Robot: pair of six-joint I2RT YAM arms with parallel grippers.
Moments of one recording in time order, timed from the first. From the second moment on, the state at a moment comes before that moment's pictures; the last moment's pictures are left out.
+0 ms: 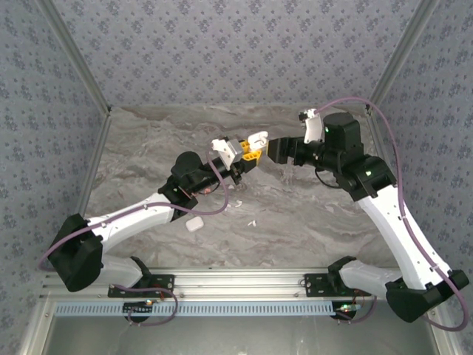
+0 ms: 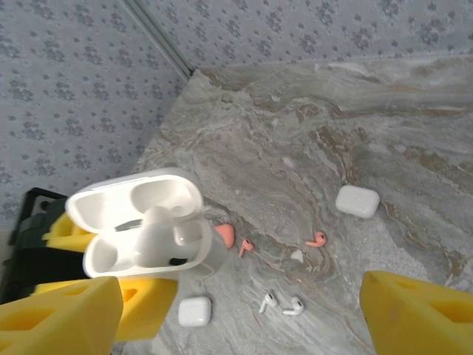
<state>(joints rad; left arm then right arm) -0.83 1.34 0.87 0.65 0.26 0.06 0.46 1.11 1.38 -0.73 -0.30 0.37</state>
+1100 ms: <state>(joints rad) -0.83 1.35 0.87 0.65 0.26 0.06 0.46 1.17 1.38 -0.69 -0.31 0.37</state>
